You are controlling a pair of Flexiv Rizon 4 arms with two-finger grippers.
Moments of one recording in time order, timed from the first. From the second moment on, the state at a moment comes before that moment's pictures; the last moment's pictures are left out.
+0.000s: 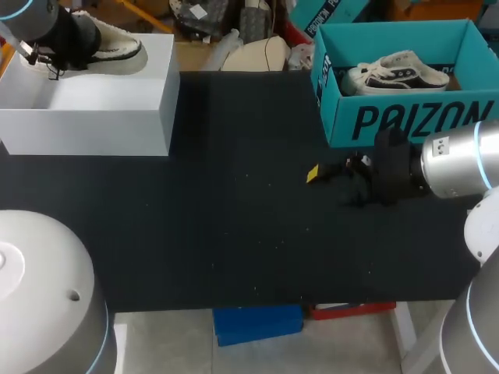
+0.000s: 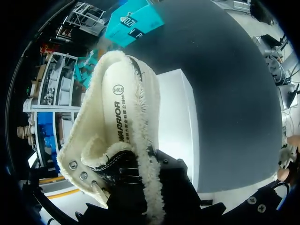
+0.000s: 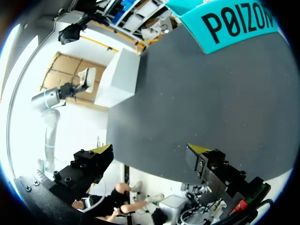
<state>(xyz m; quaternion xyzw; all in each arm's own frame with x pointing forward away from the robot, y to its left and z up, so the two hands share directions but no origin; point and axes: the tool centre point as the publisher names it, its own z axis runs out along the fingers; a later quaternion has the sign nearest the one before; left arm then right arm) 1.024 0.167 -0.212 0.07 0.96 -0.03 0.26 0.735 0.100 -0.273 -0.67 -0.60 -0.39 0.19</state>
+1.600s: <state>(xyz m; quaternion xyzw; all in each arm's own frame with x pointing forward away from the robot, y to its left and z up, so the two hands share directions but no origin) 1.067 0.193 -0.356 0.08 0.99 0.03 0.13 0.735 0.100 -0.273 -0.67 -0.60 -0.39 0.19</state>
